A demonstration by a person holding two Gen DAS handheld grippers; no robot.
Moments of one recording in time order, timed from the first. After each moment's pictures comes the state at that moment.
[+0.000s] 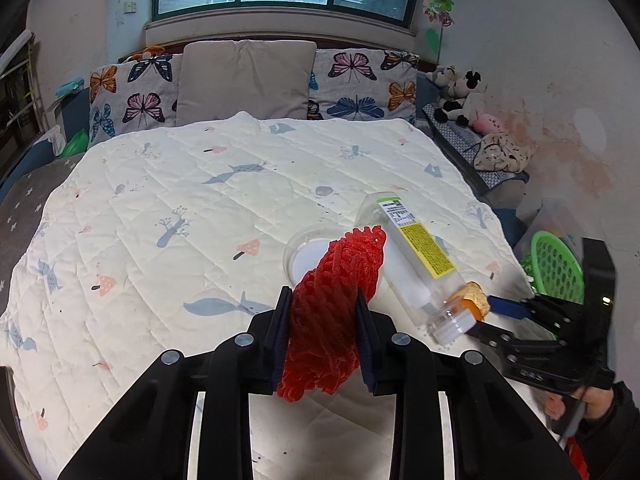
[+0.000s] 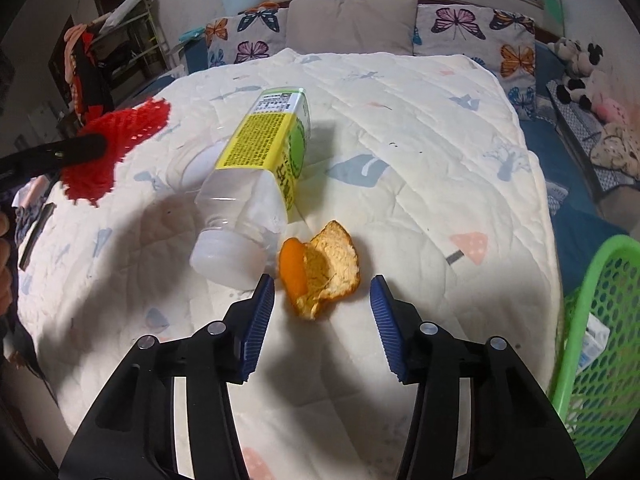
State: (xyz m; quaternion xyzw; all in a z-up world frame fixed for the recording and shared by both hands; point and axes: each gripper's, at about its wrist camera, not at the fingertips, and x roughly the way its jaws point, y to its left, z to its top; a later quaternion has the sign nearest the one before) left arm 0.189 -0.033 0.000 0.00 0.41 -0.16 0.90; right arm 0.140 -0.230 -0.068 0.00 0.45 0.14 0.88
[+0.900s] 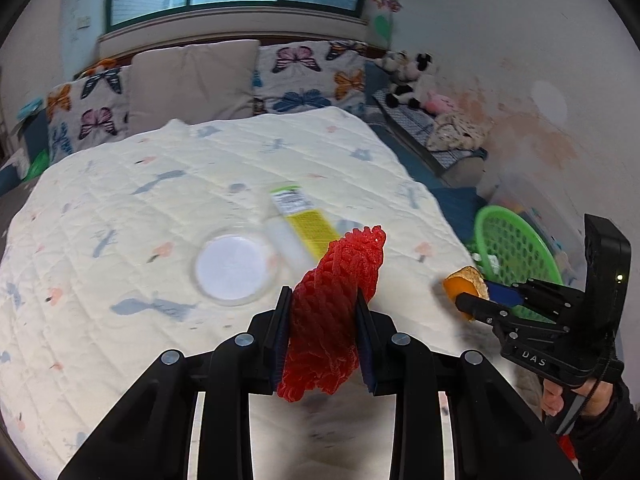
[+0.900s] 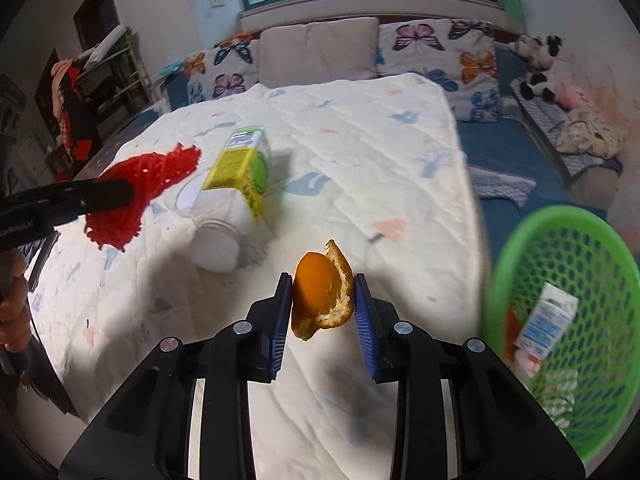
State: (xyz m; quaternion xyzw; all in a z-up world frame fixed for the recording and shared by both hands) left arm 0.162 -0.112 0.006 0.02 0.41 -0.24 0.88; right arm 0.090 -0.278 -0.031 0.04 0.41 0.10 0.91
